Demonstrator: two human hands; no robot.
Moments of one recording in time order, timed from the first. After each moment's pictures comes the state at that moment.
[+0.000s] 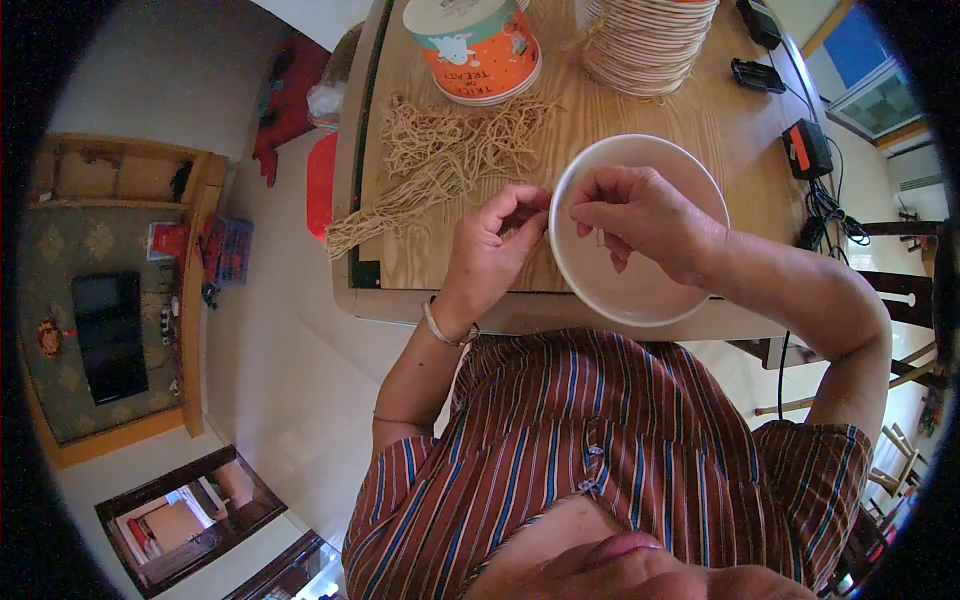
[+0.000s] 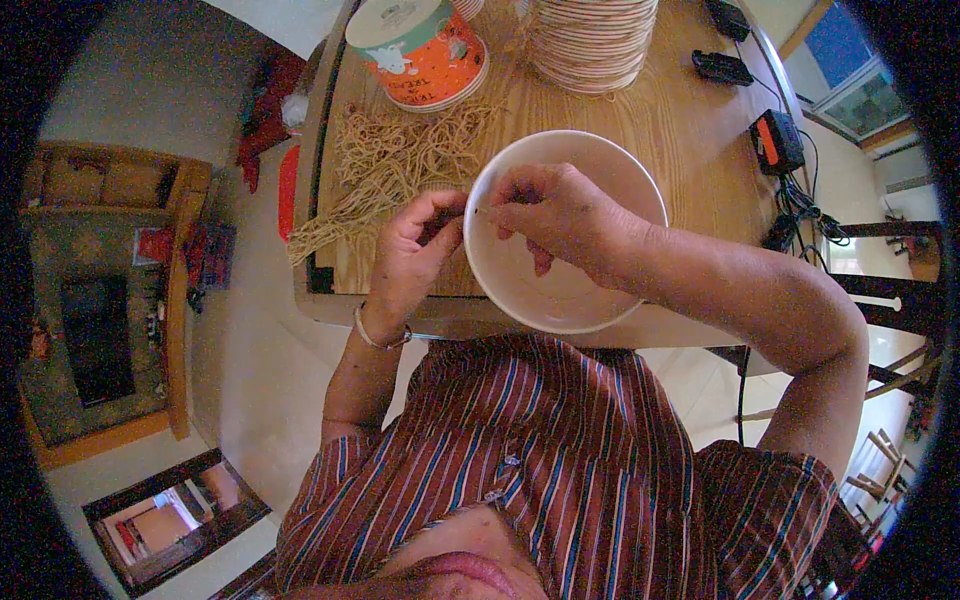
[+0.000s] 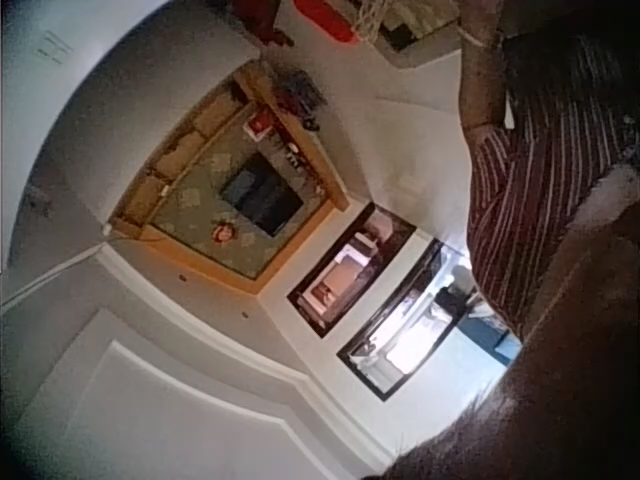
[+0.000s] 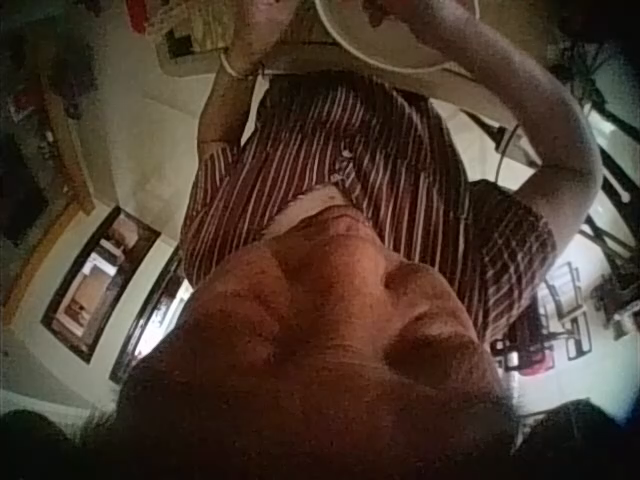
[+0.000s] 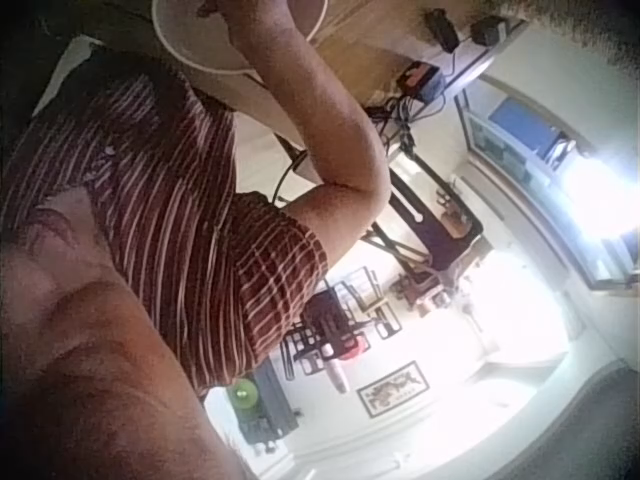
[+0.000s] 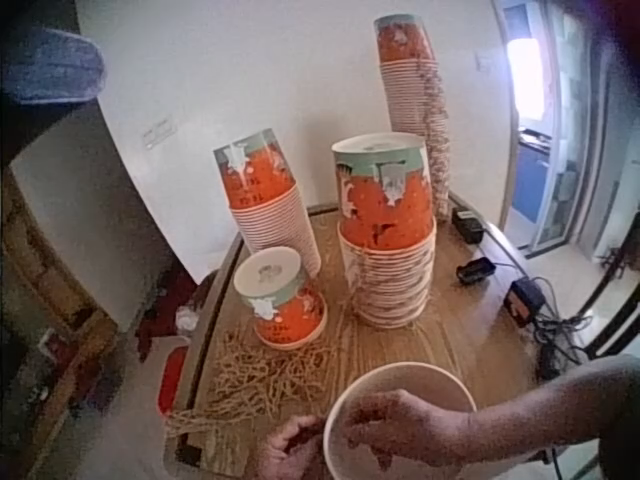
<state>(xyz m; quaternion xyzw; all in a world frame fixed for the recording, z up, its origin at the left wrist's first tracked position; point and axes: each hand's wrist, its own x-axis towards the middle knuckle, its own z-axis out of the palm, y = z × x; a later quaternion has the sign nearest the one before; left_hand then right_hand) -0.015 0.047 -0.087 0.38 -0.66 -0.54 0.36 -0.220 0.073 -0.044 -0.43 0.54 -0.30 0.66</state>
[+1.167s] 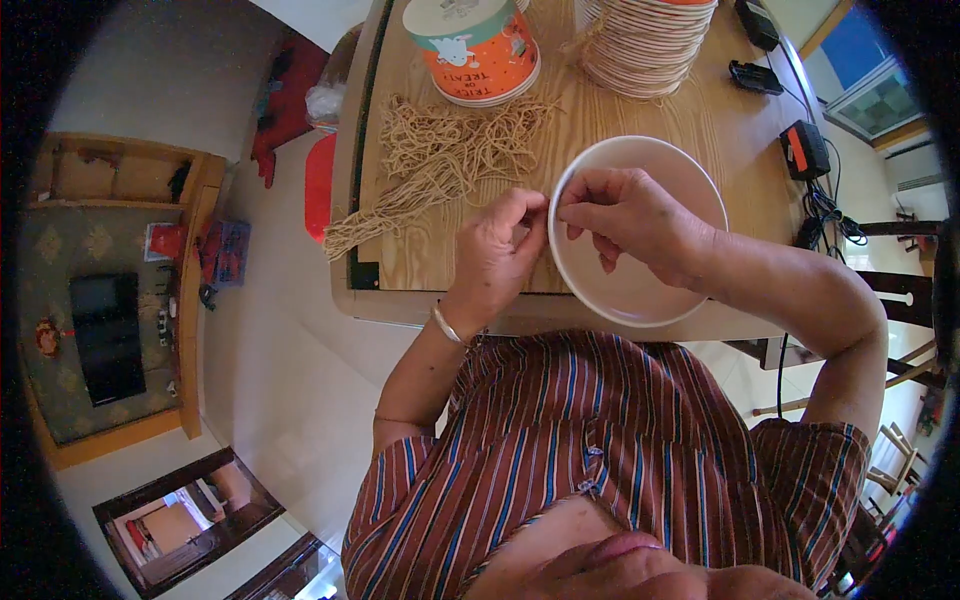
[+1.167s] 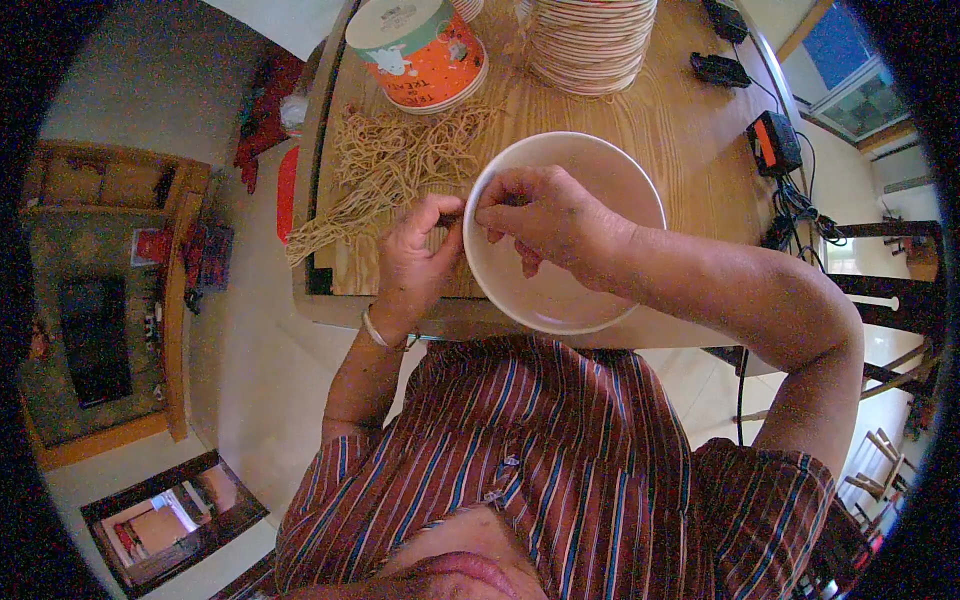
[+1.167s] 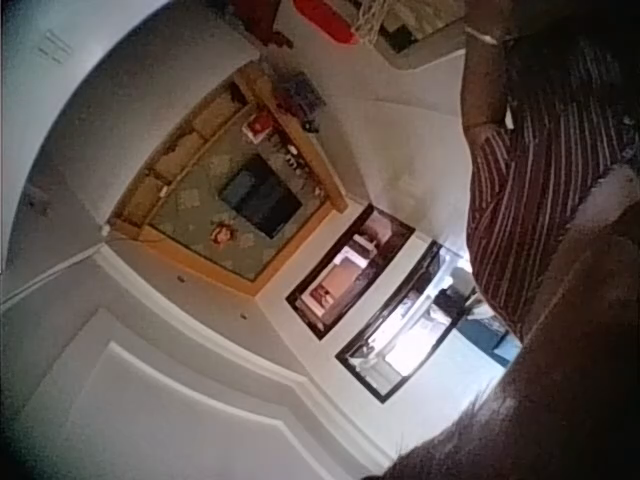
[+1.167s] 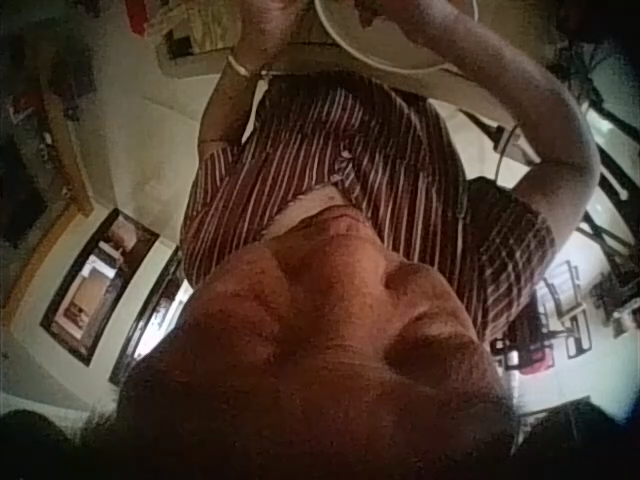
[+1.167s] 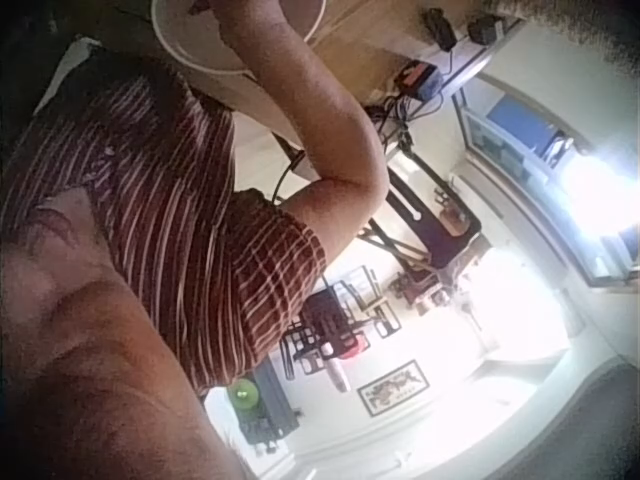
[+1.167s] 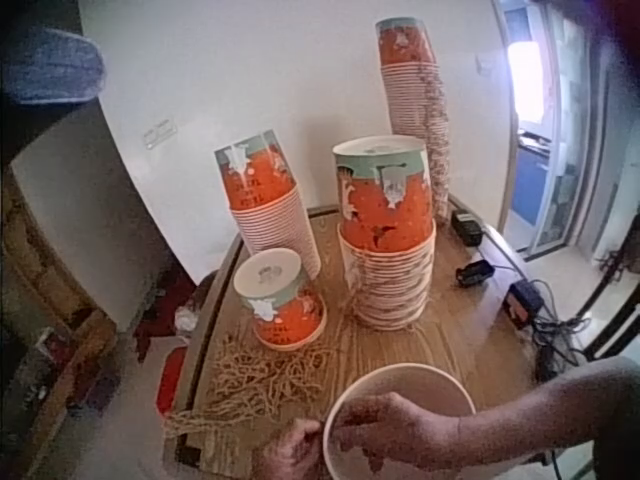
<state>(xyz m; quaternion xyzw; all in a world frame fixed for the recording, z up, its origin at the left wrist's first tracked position) -0.022 0.051 -0.080 0.38 -0.79 -0.29 0.37 -0.213 0.072 -0.046 -0.41 0.52 -0.31 0.68</state>
